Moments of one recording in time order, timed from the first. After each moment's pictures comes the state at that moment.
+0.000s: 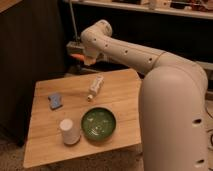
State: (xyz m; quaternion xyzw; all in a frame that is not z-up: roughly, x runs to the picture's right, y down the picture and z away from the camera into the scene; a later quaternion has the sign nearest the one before) arm -0.100 -0.181 0.791 -0.07 -0.14 0.10 0.98
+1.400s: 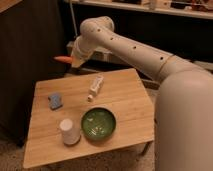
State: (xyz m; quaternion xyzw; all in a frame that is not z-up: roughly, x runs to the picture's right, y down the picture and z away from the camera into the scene) arm -0.164 -0.155 0.723 -0.12 -0.28 -0.03 0.95
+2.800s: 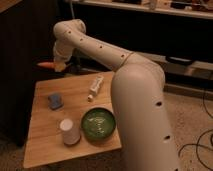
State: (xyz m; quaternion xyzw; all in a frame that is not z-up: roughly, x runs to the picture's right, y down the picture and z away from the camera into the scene) arm -0.256 -0.141 0.766 -0.17 -0.27 -0.05 0.95
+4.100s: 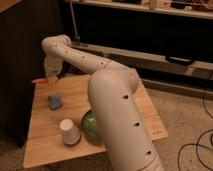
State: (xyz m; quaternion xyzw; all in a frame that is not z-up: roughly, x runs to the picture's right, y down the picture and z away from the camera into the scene) arm -0.317 -0.061 0.827 -0.25 -0.27 -0.12 0.92
